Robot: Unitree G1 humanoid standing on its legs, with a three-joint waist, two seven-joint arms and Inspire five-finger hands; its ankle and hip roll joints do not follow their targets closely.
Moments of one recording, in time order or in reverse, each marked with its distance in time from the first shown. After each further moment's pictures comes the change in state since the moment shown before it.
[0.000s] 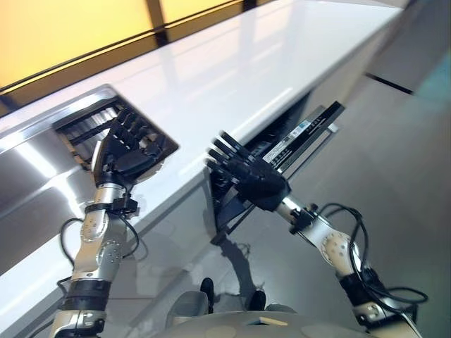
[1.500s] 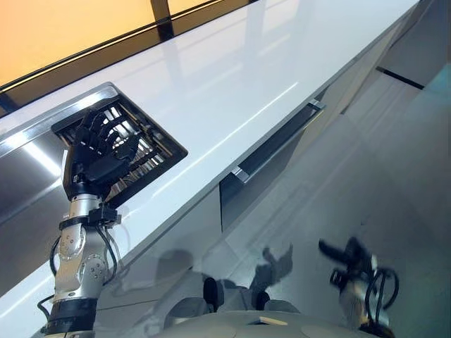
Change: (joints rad) left arm 0.124 0.009 0.121 -0.077 -0.048 -0.026 0.014; right arm 0.387 0.121 -0.420 0.792 -0.849 -0.337 -0.815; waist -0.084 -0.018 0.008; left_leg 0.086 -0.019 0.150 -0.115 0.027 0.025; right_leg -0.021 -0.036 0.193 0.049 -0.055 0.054
